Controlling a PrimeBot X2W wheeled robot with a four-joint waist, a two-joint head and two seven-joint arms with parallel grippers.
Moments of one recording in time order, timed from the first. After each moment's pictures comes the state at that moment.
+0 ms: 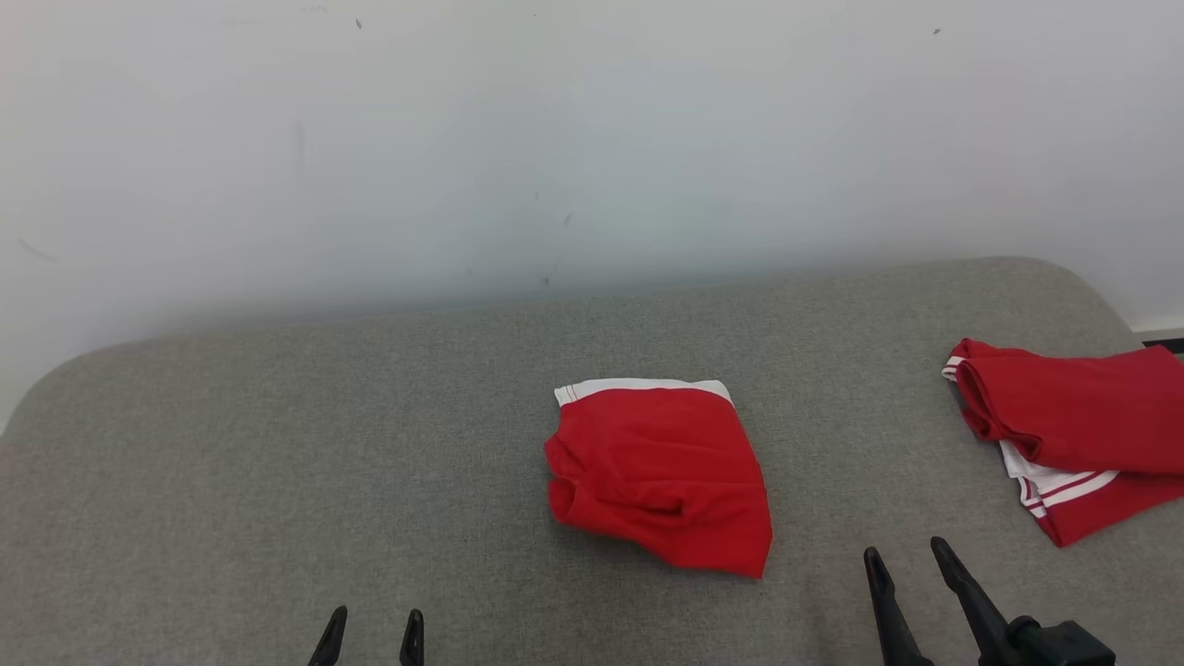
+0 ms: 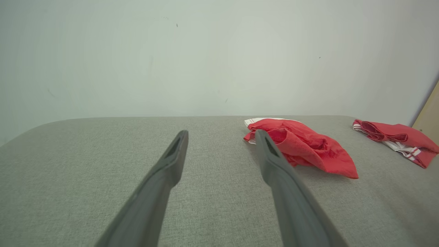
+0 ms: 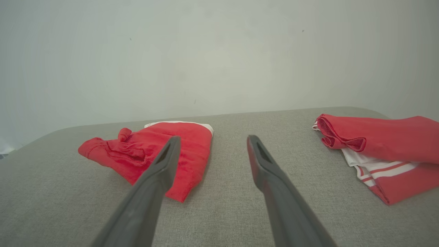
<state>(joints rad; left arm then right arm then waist) 0.14 0.05 -0.15 -0.10 -0.10 0.06 -0.26 0.07 -0.23 0.28 0.07 0.26 0.13 -0.26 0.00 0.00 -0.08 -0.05</state>
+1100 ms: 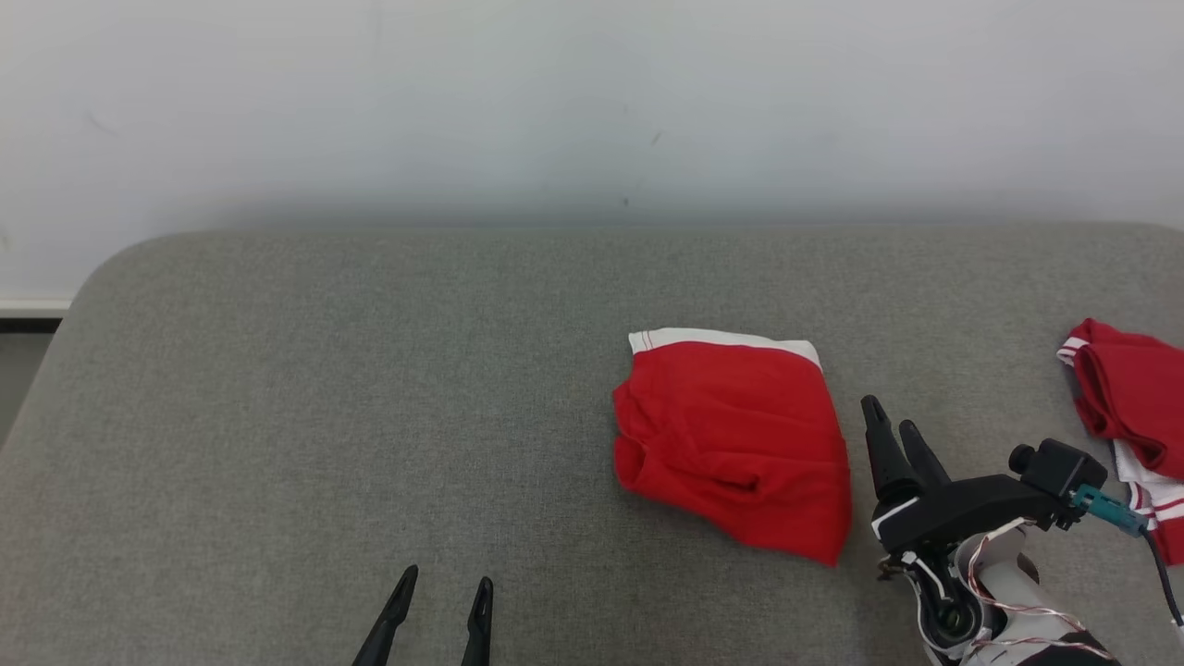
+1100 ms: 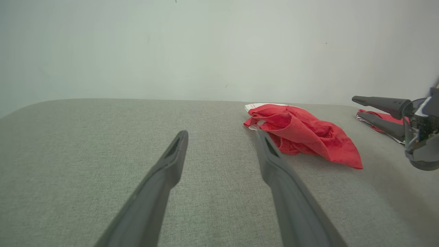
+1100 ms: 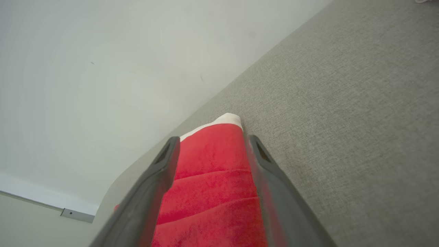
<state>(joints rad) 0.06 0.05 -0.26 -0.08 -0.10 0.06 -0.26 -0.47 -0.30 0.58 0.63 1.17 0.13 -0.26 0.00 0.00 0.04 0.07</state>
